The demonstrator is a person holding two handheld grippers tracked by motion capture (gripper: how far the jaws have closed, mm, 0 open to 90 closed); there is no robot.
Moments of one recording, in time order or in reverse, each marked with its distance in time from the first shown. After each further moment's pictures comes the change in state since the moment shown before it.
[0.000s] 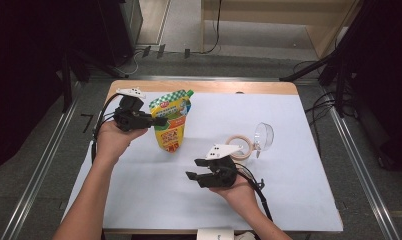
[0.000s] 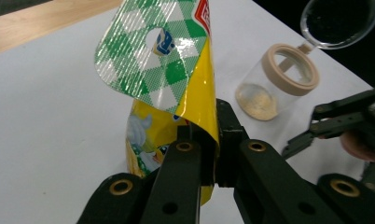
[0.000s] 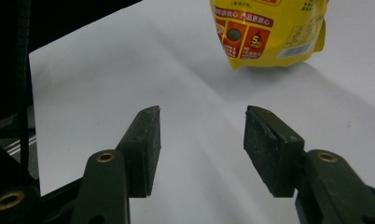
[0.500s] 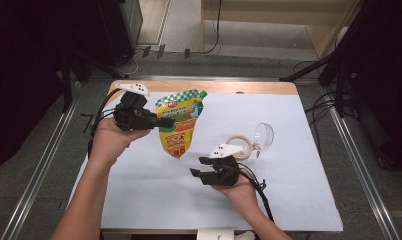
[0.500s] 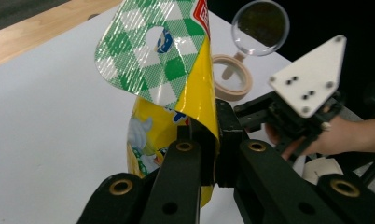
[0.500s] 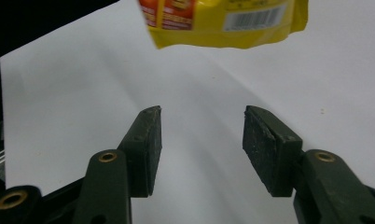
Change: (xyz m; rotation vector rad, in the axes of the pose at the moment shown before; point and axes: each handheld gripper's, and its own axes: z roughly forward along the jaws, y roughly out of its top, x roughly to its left) left arm -0.048 0.026 -0.024 0.014 -0.103 0.089; right arm -0.012 -0.010 0.003 -0.024 -0.061 0.023
